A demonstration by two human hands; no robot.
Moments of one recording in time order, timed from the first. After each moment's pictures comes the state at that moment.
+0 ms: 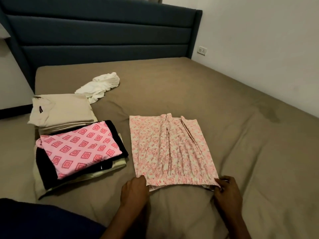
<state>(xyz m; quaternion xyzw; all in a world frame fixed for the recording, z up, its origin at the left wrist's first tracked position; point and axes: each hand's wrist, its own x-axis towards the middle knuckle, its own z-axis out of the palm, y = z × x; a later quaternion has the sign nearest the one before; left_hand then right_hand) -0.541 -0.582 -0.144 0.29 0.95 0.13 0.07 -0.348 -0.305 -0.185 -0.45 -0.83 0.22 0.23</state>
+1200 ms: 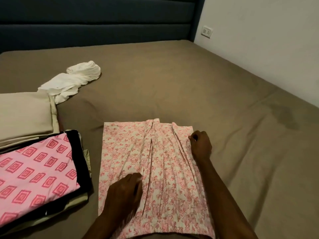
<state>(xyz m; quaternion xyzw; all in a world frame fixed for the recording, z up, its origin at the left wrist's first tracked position) -0.624 -0.464 -0.185 0.39 0.88 0.27 -0.06 -0.618 -0.097 -0.196 -0.40 -0.87 0.19 0.22</state>
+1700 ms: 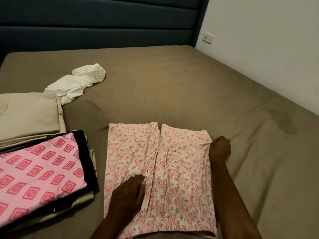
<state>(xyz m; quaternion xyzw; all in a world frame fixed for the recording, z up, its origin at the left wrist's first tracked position) -0.620 -0.474 -0.194 0.36 0.89 0.28 -0.03 -0.596 -0.043 -0.188 -0.56 -0.77 0.17 0.24</state>
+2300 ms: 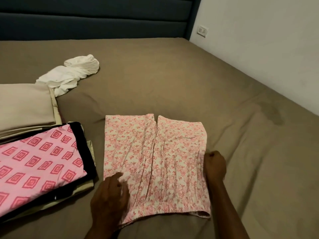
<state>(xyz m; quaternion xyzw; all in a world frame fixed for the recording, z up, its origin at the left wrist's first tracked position) -0.591 -0.517 -0.181 0.23 0.92 0.31 -0.09 -0.501 -0.147 -0.182 -0.54 -0.78 0.23 0.21</state>
